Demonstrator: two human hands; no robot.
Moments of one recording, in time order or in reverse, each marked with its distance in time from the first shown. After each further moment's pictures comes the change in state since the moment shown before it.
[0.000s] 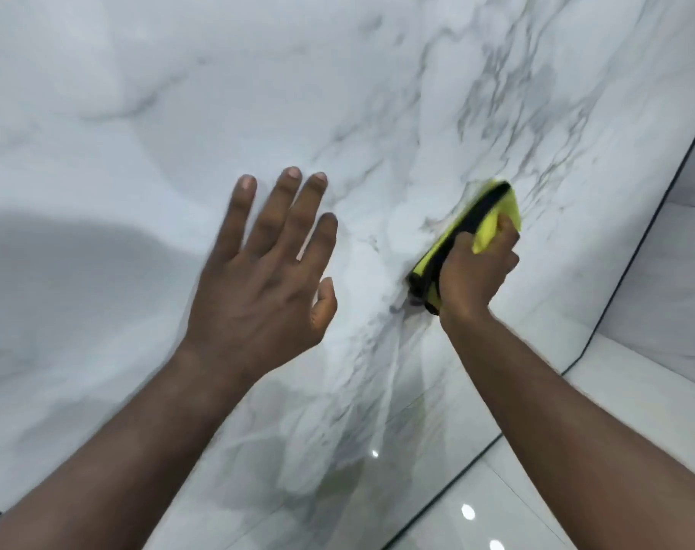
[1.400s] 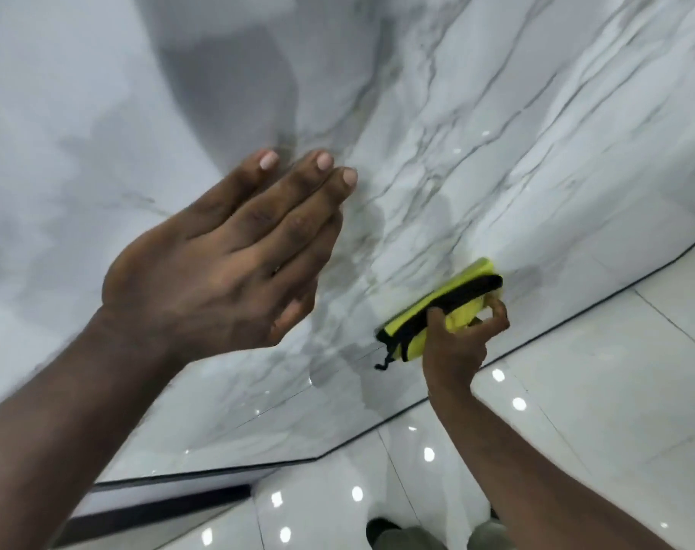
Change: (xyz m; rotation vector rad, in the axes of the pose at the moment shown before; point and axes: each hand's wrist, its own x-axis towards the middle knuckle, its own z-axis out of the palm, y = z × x) left_hand 0.063 0.104 0.094 0.032 -0.135 0.461; right_hand 0.025 0.242 -0.077 -0.170 -0.127 0.550
